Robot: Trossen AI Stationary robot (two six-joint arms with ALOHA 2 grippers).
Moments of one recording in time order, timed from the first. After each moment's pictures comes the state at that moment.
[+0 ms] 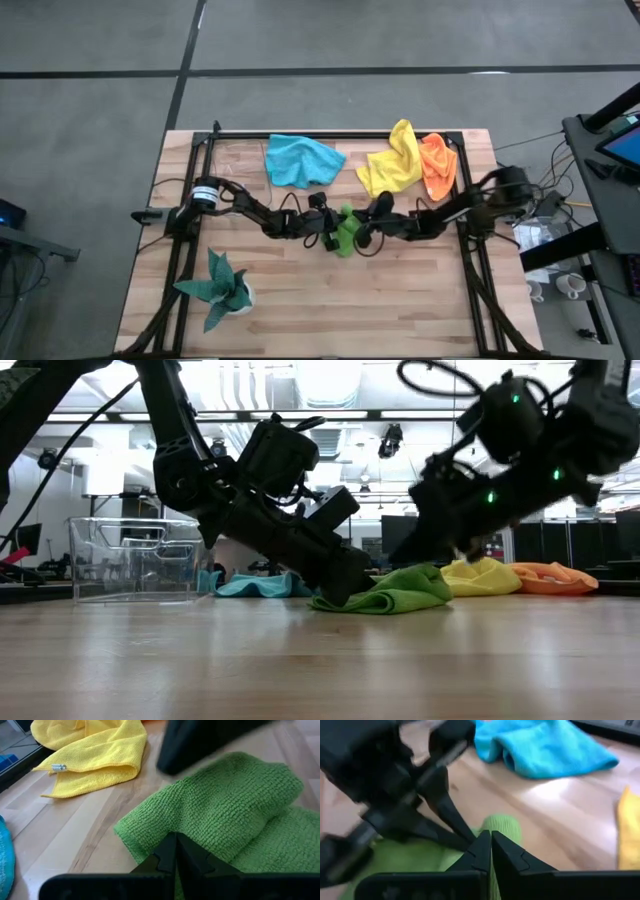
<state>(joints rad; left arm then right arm) -0.04 2.13 0.95 0.76 -0.39 0.04 0.14 1.73 0.44 0.77 0.58 0.44</state>
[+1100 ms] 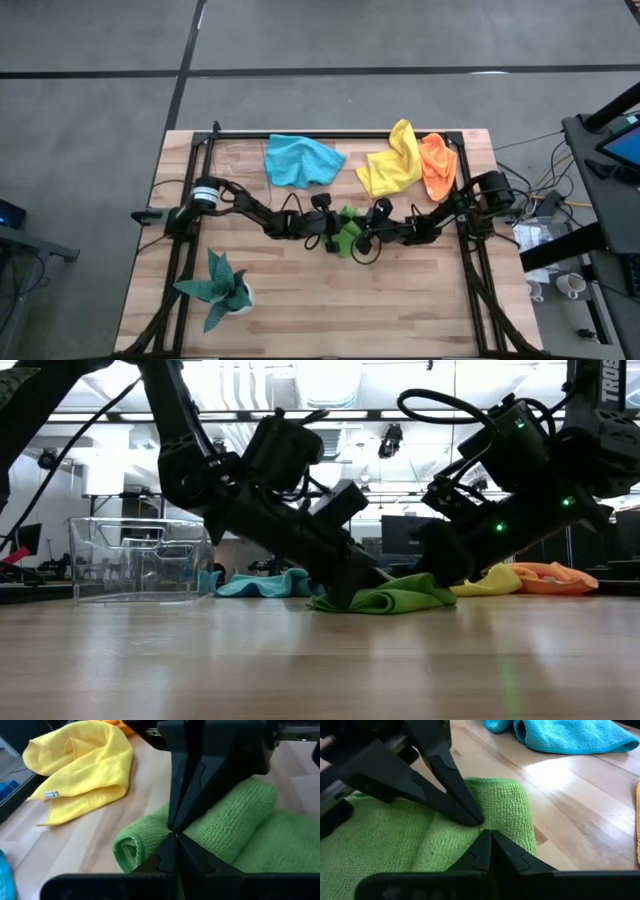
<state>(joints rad) -0.03 2.14 0.98 0.77 -0.37 0.18 0.17 1.85 0.43 0.82 0.57 0.39</state>
